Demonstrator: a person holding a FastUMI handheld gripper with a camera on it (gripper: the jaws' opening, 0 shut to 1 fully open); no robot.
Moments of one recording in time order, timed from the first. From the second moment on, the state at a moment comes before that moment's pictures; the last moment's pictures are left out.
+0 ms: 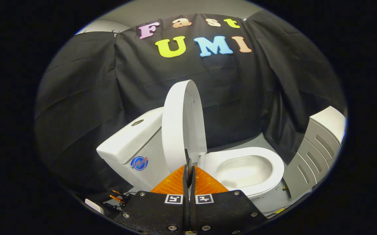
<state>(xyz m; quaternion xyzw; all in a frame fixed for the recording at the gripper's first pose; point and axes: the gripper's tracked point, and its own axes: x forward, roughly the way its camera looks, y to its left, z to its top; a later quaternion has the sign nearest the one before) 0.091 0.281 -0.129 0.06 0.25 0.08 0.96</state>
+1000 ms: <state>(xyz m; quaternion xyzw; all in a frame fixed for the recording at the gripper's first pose) 0.098 0.360 -0.134 -0.01 0.23 0.12 0.96</state>
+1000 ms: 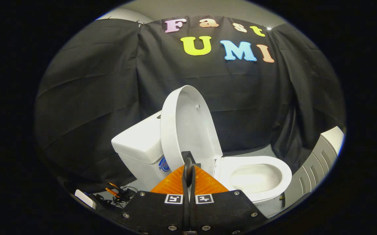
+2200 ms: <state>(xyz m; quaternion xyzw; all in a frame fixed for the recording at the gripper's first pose) 0.087 0.348 -0.092 -0.03 0.16 0.15 0.97</state>
